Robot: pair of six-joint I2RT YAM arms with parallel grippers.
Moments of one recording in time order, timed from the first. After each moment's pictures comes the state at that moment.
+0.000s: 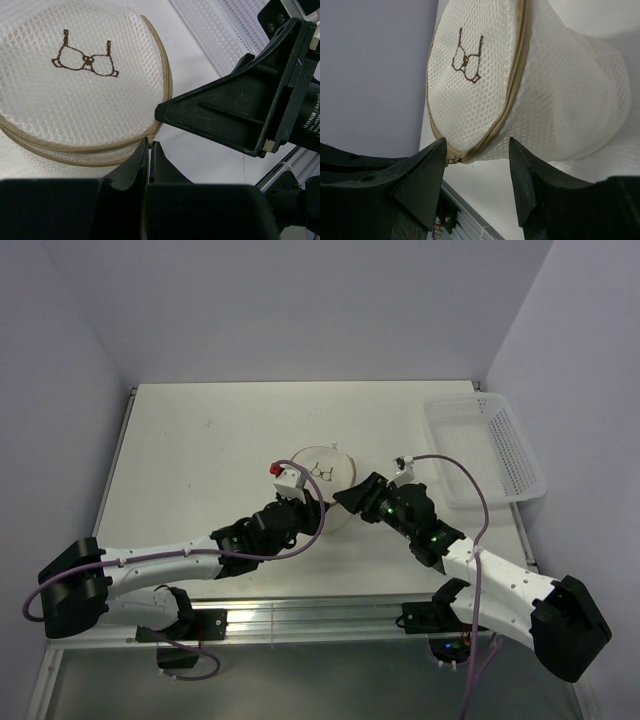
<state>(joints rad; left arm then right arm) -1.14 1.23 0.66 0.30 -0.47 -0.60 0.64 0.94 0.38 0.28 -0.05 1.02</state>
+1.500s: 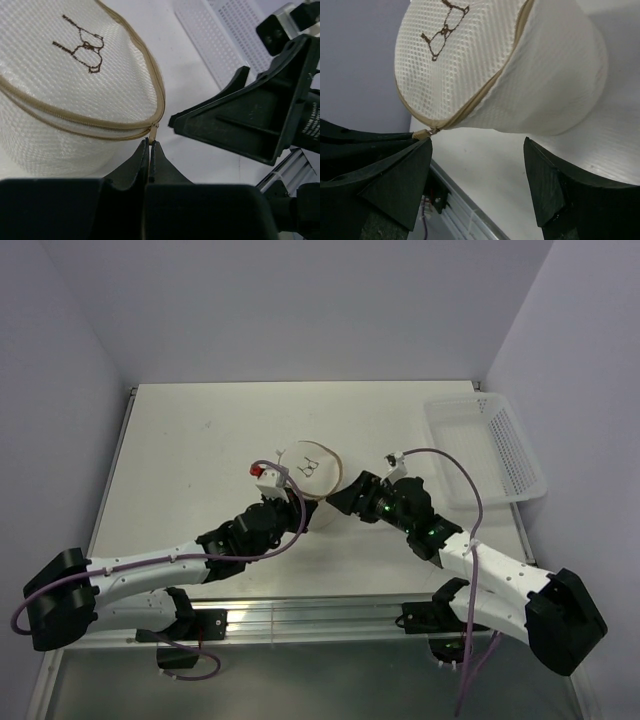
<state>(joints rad) -1.08 1.13 0.56 0.35 -0.44 -0.65 0.60 0.99 0.42 0.24 -0.16 0.93</state>
